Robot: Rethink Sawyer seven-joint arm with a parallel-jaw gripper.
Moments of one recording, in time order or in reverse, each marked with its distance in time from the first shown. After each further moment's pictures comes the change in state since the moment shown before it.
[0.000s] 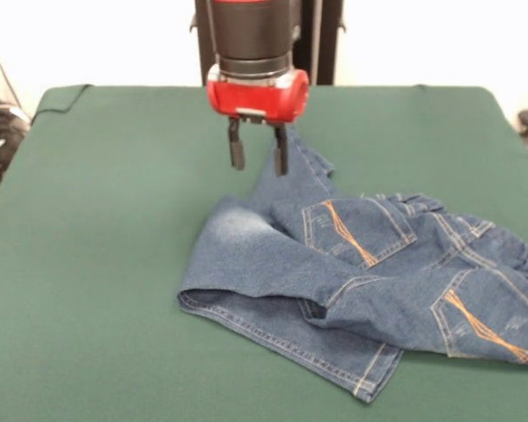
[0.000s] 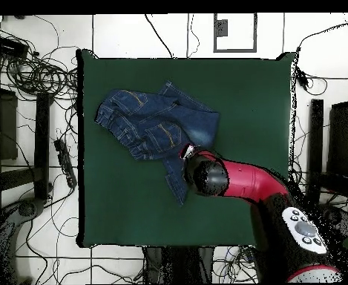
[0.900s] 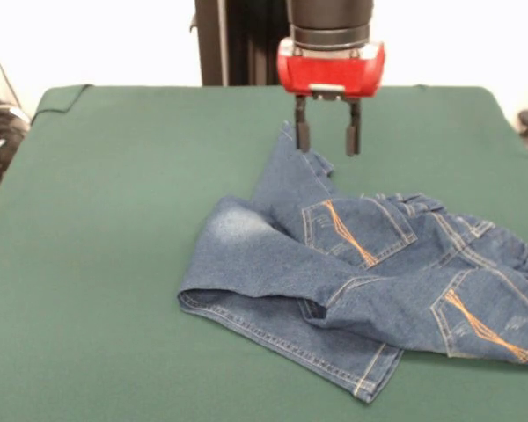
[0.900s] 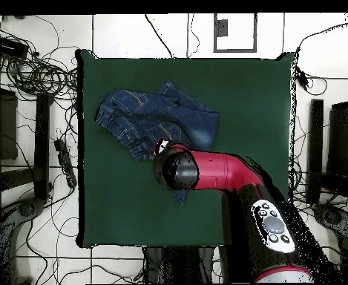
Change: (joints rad) arm 0.138 -0.063 -0.007 -0.021 0.041 0.091 0.000
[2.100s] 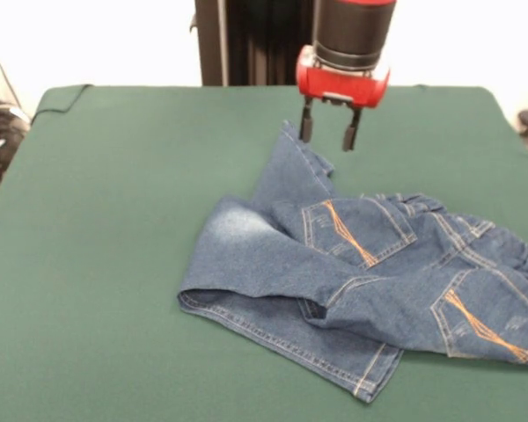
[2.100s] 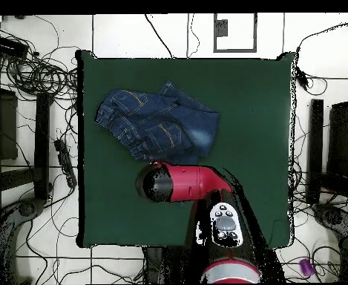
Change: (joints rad) arm 0.225 0.093 -0.229 -0.011 0.002 0.042 0.000
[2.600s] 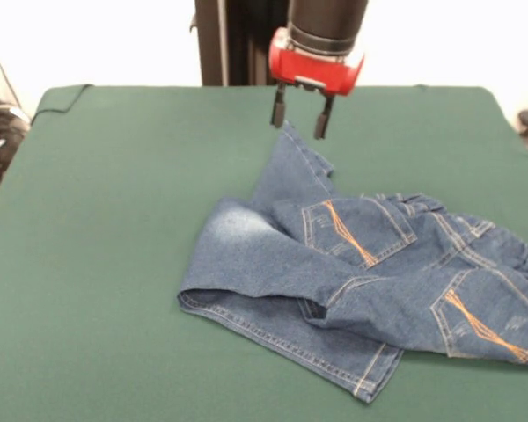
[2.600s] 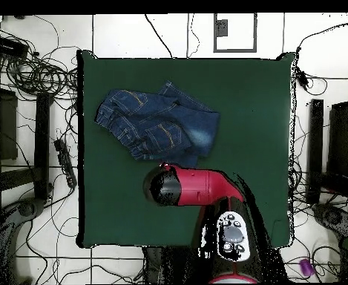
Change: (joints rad) arm 0.008 -0.030 -0.072 0.003 -0.001 0.013 0.000
